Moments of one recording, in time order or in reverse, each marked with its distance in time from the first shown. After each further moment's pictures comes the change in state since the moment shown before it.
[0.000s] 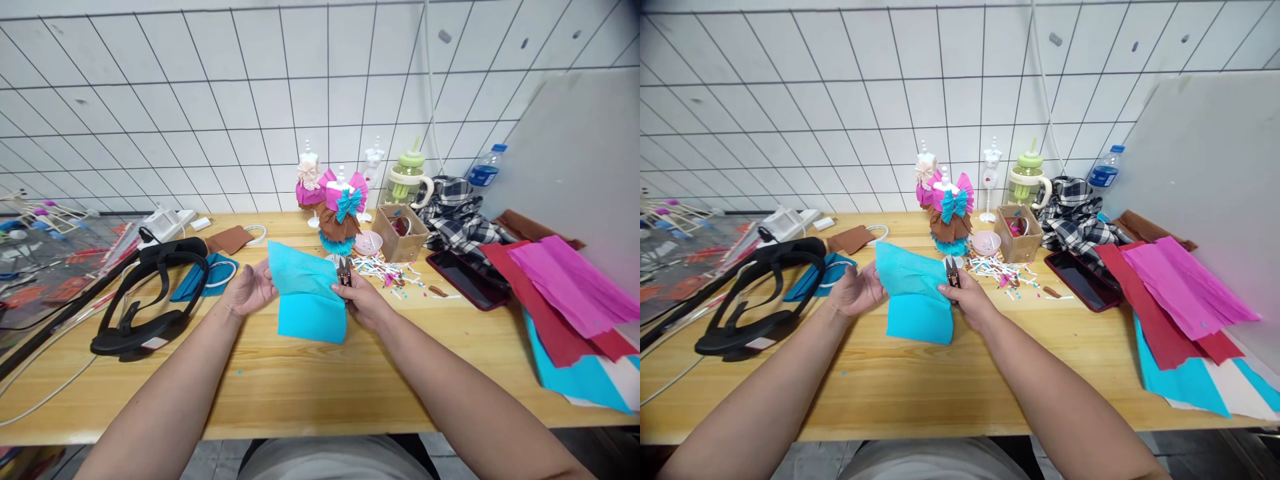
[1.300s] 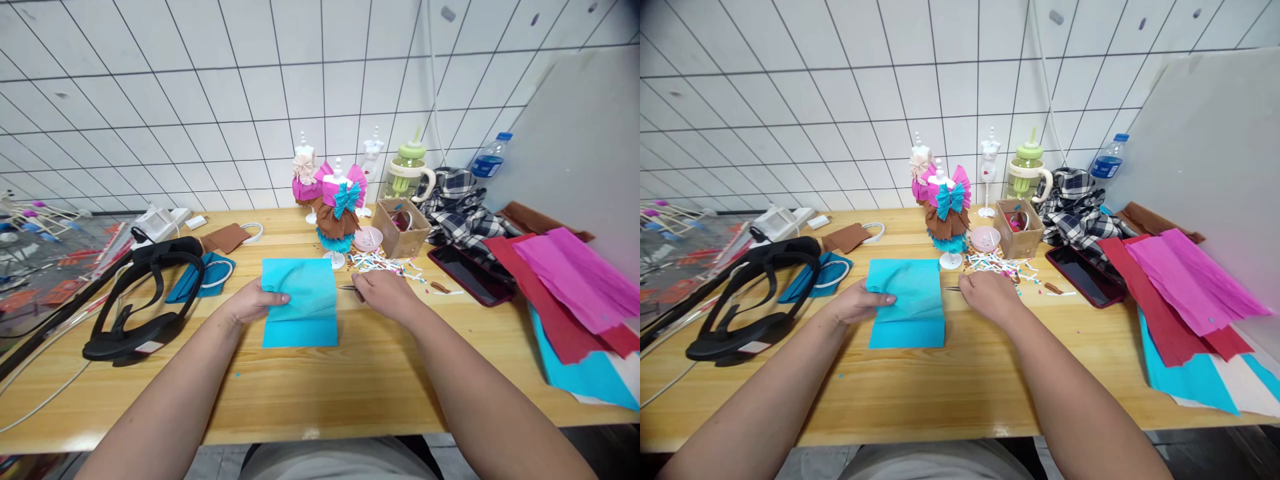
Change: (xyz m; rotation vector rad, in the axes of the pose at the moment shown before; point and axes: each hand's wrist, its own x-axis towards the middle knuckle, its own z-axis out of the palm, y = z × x) left_hand -0.010 -0.004 0.028 0.098 0.023 -0.256; right_hand -0.025 -0.063 -0.009 -1.571 0.156 0.062
